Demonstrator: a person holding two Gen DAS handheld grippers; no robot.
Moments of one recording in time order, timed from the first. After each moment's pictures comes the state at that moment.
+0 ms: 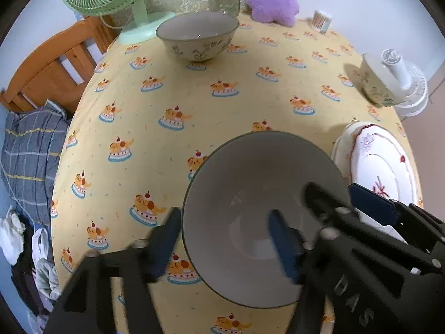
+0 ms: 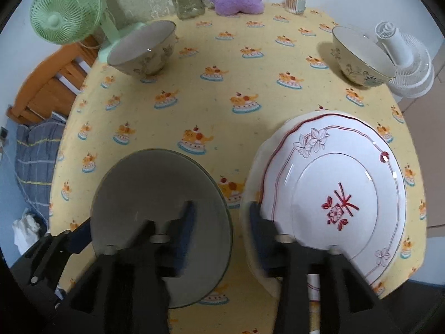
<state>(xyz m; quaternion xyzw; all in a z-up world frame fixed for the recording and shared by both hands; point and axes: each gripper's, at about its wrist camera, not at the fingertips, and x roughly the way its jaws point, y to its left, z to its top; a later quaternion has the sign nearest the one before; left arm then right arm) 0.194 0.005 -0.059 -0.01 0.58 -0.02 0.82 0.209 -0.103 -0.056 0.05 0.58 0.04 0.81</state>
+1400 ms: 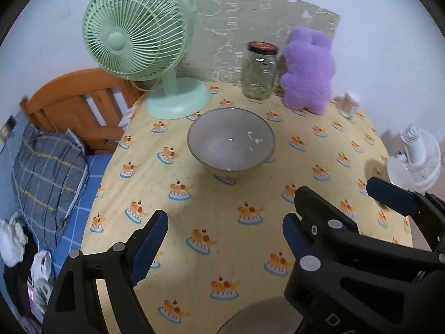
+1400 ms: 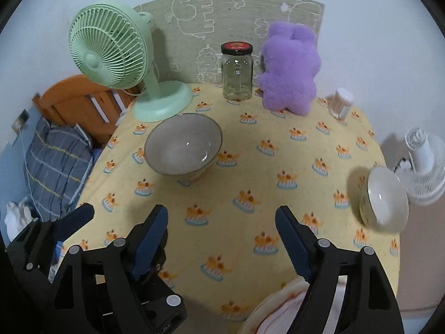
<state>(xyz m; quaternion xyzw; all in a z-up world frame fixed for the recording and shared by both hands) 0.294 0.036 0.005 -0.05 0.47 0.05 0.88 0.320 -0.065 0.020 -0.05 0.47 0.12 0.87</state>
